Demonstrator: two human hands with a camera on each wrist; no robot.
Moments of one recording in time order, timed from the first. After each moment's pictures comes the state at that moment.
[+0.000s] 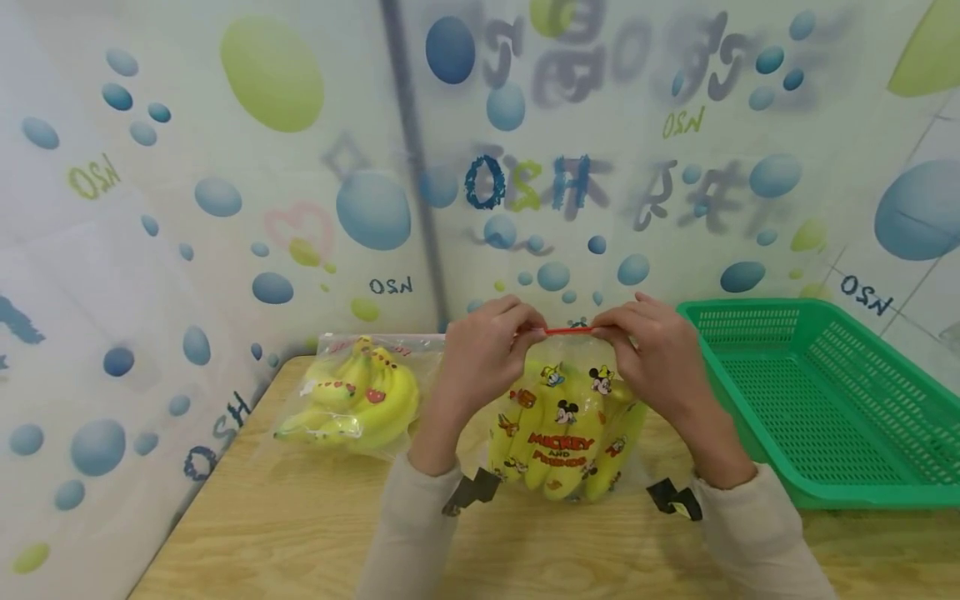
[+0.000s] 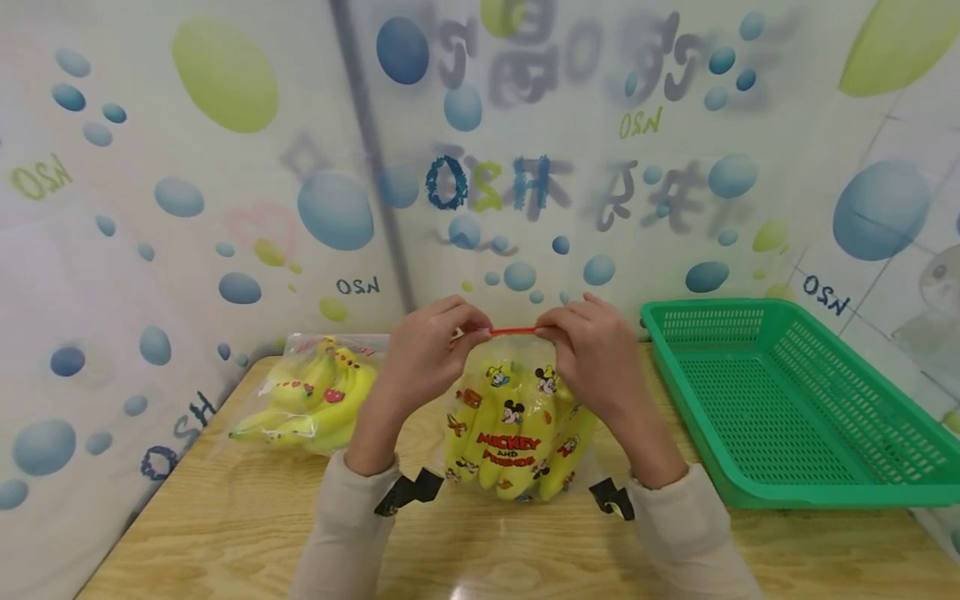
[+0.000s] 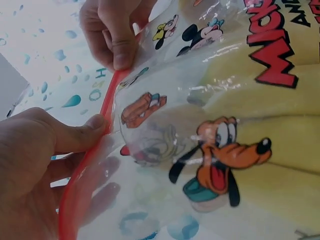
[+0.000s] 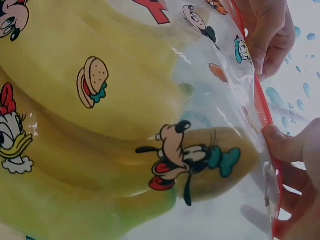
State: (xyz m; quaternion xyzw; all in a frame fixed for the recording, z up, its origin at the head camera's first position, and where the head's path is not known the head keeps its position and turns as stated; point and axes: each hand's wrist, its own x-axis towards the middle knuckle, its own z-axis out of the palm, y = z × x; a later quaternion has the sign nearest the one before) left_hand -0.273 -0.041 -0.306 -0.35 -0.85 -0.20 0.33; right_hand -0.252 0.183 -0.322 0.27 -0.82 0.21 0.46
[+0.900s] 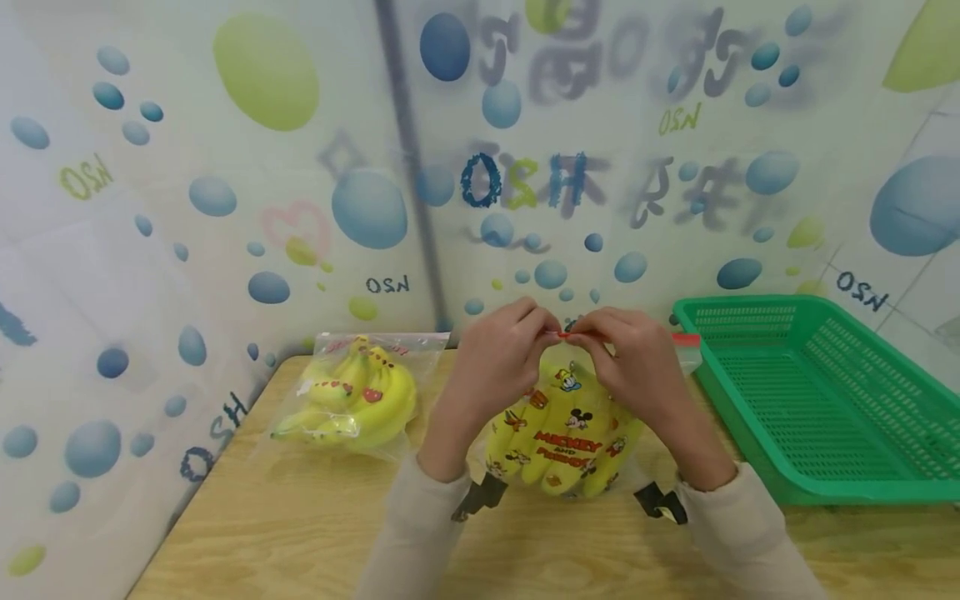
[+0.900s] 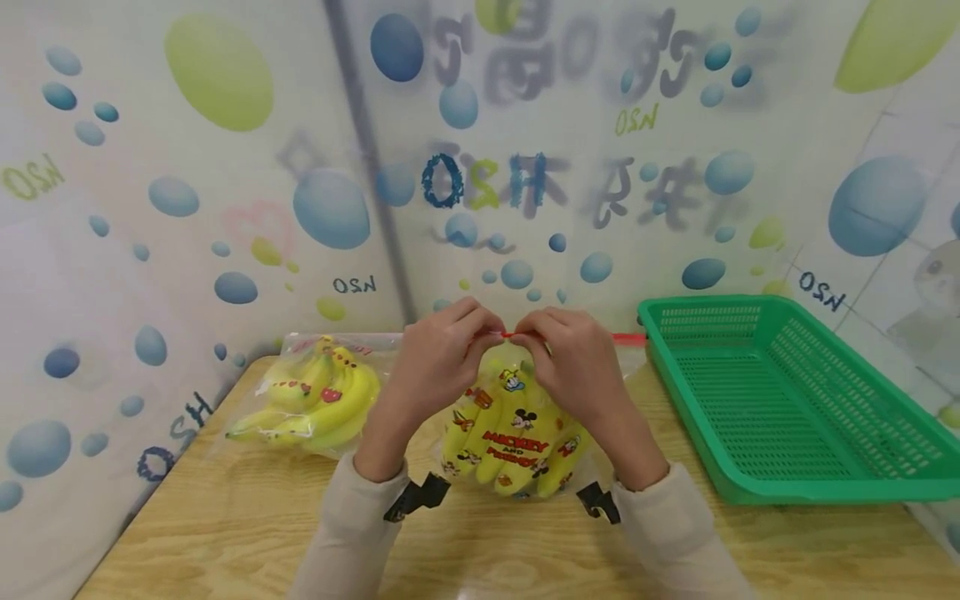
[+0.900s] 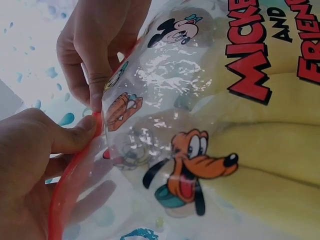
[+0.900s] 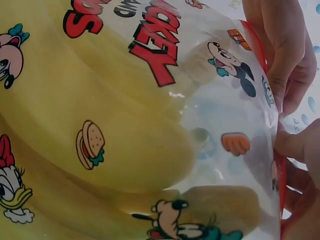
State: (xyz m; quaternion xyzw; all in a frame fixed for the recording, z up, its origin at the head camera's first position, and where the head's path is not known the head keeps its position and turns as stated) left_hand -0.269 -0.028 -0.310 -0.39 -0.83 -0.17 0.35; right_hand -0.252 0.167 -0.326 0.28 -0.83 0.23 0.43
